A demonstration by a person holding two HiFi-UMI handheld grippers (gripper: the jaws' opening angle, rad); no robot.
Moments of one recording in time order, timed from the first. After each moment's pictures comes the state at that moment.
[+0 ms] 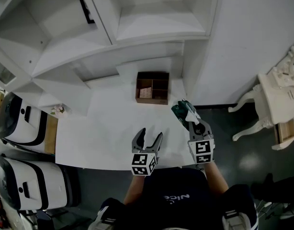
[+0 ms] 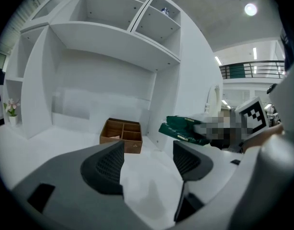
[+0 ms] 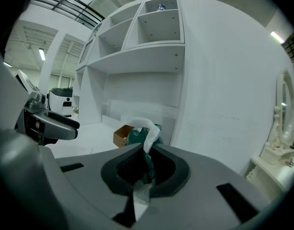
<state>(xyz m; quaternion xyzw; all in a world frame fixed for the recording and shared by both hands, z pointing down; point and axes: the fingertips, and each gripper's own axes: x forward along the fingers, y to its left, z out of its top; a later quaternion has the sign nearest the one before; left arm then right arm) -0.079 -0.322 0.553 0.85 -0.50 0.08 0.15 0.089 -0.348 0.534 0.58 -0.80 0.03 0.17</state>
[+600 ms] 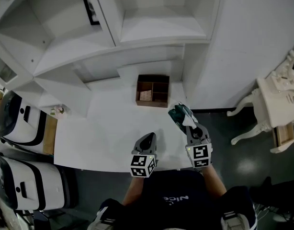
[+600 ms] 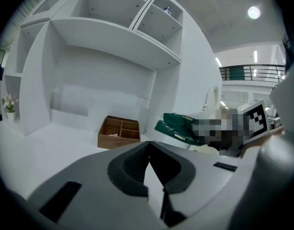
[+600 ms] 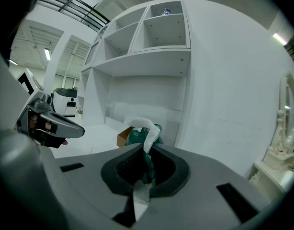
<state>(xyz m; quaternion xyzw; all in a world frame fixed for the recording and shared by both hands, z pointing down) -0.080 -0.319 0.554 0.85 -0.49 0.08 0.16 0.073 -0.341 0.529 0.56 -0.81 0.01 0.17</state>
